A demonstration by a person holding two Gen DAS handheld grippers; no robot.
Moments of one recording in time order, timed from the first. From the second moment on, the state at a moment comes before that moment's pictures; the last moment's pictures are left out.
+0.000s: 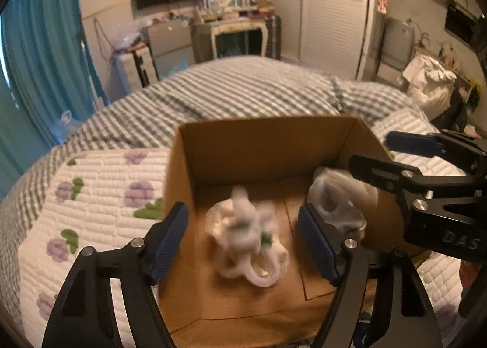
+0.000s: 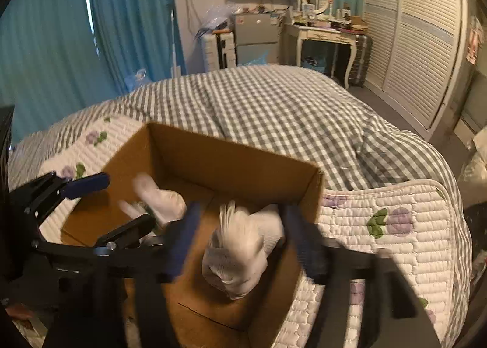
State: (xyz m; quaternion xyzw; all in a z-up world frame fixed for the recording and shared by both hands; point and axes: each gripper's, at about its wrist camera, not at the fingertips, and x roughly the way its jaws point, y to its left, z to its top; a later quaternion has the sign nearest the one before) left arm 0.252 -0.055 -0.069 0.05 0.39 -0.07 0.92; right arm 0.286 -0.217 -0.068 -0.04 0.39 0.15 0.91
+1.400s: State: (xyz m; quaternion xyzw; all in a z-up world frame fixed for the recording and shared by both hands) left arm 0.018 -0.014 0.001 0.02 0.32 -0.01 0.95; right arm 0.012 -0.227 0.034 -0.07 0.33 0.16 0.93
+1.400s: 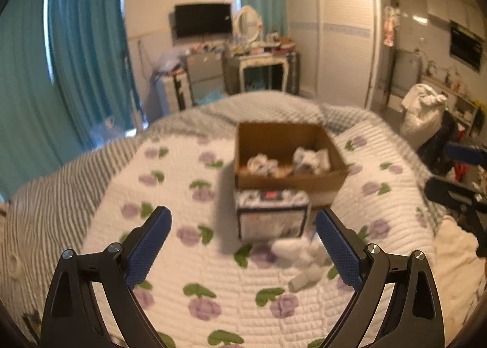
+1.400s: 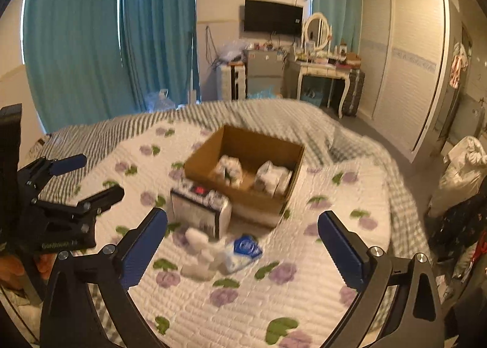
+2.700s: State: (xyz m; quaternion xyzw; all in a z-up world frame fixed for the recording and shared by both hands) left arm 0.056 0.013 -0.134 0.02 0.42 0.00 0.91; right arm 0.070 -0.148 -0.179 -0.08 0.52 0.21 0.82
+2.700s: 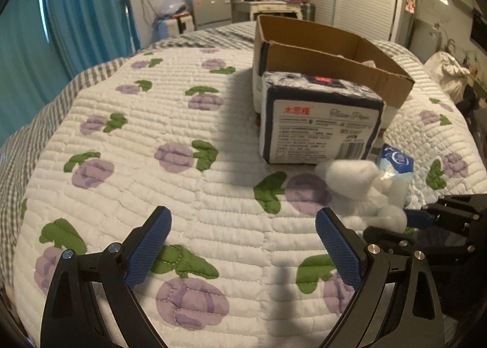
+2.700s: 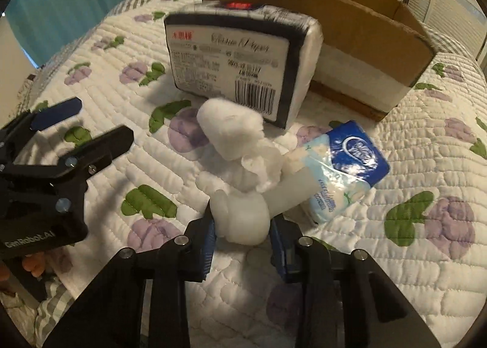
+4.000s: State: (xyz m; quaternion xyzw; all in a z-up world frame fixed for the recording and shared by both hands) left arm 0.086 -0.072 -0.129 0.05 0.45 -0.09 0.89; right arm 0.105 -0.232 -0.106 -0.03 0.45 0.19 0.87
